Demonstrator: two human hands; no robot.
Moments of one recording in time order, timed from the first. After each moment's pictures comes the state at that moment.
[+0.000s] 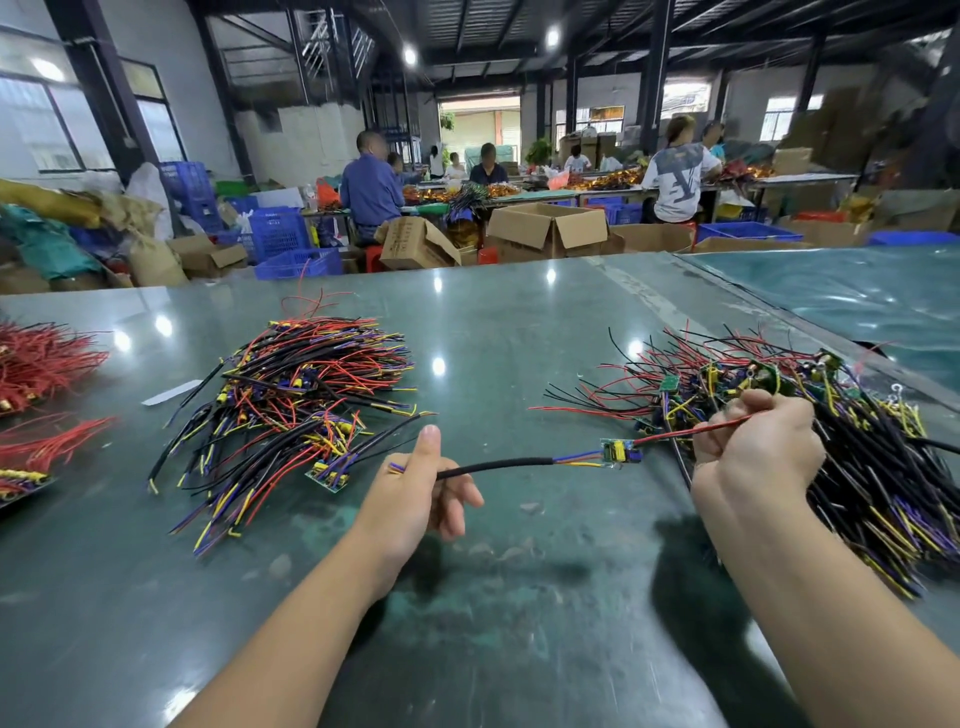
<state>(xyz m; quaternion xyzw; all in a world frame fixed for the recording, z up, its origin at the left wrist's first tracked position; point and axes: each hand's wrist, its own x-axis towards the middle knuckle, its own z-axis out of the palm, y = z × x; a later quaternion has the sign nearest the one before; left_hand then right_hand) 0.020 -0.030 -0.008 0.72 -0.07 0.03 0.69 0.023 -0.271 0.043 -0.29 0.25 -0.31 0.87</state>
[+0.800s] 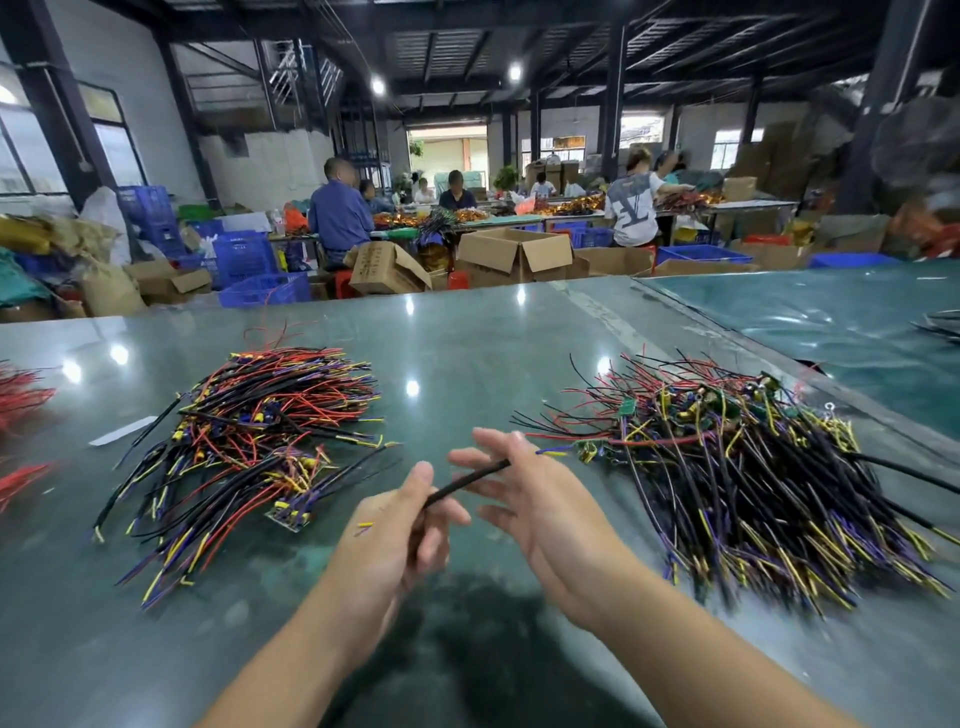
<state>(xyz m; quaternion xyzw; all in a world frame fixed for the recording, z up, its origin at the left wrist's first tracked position) 0.001 -0.048 0.001 0.62 -0.11 0.01 0.78 -0.005 -0.187 0.025 -0.58 -0.06 0.02 0.81</state>
